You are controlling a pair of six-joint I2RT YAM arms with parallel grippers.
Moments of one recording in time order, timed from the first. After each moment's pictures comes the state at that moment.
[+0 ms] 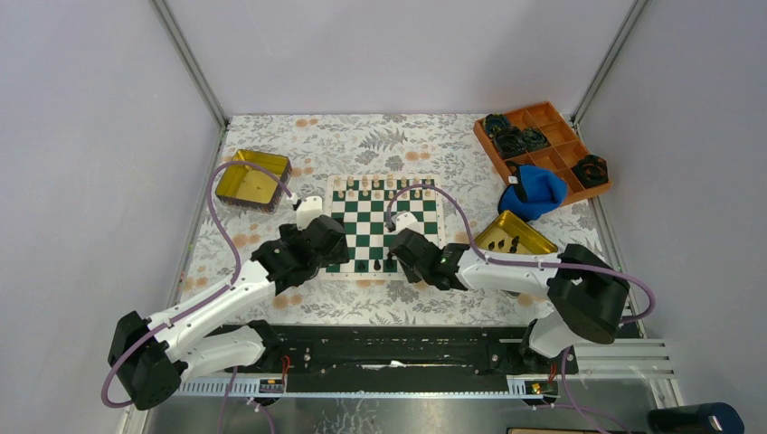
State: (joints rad) left arm -0.77 1.04 0.76 -0.67 -0.54 -0.72; right arm 1.04 1.52 0.85 -0.27 0.35 0.39
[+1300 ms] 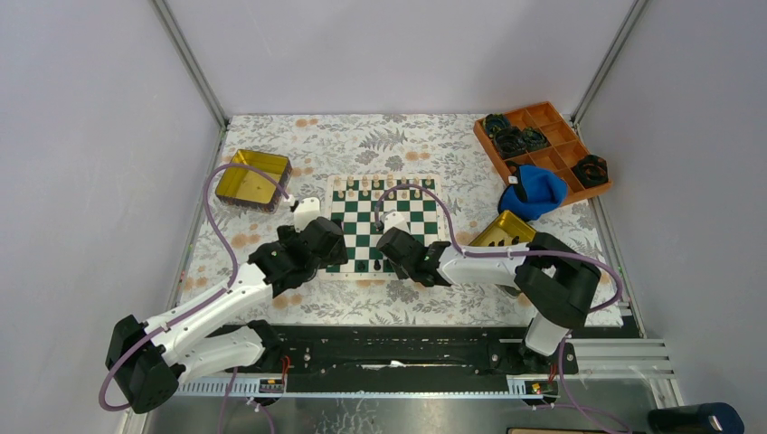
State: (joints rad) left arm -0.77 1.01 0.74 -0.67 -0.54 -0.73; right arm 1.04 1.69 0.91 -0.18 0.38 0.36
